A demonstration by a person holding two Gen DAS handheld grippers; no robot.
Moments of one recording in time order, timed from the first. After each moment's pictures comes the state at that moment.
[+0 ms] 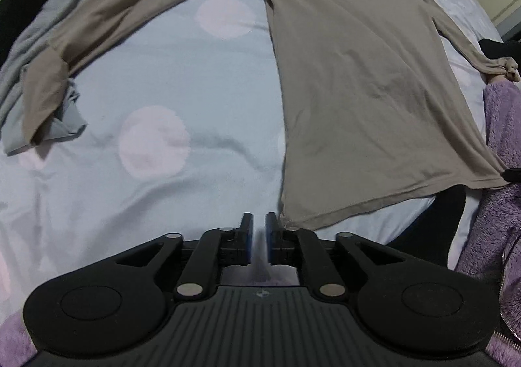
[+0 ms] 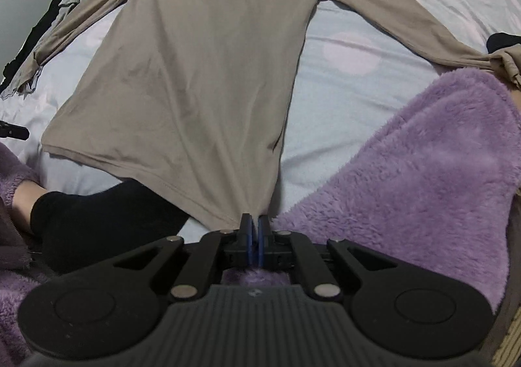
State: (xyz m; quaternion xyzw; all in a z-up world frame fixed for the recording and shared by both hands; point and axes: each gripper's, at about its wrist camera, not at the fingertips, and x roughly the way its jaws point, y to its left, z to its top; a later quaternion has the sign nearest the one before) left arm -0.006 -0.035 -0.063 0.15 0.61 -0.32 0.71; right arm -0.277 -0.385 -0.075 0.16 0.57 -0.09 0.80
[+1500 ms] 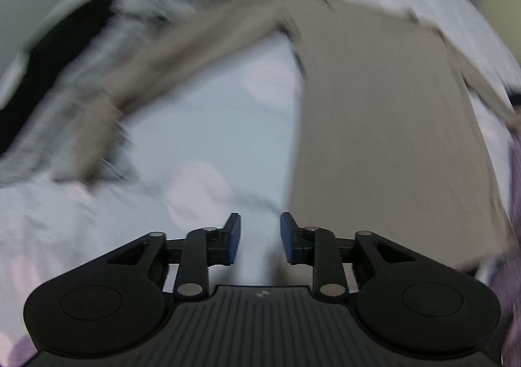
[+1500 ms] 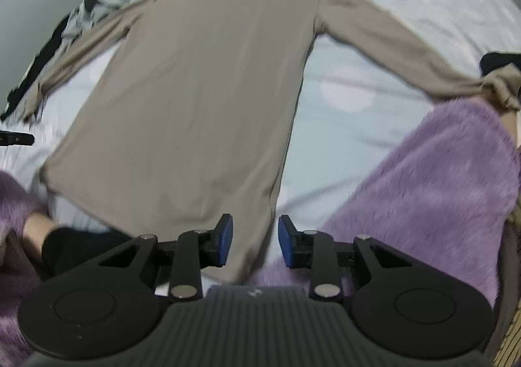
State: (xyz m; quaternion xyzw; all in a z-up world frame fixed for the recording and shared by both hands) left arm -0.002 -0.016 -0.017 0.12 0.52 -0.22 0.82; right arm -0.268 -0.389 -0.049 0.17 0.52 -0.11 0.83
